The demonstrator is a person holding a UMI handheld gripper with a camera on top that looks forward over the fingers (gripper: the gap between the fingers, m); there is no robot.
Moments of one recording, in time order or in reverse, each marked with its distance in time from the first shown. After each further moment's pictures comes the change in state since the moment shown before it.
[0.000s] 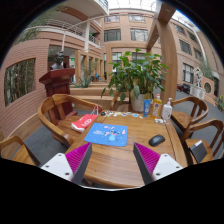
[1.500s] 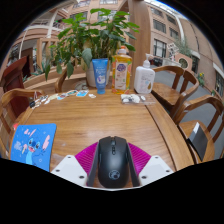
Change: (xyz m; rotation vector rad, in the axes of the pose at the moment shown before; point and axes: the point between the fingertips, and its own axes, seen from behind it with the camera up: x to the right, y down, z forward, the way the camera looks) arm 0.267 0.084 0.335 -0.243 0.323 0.171
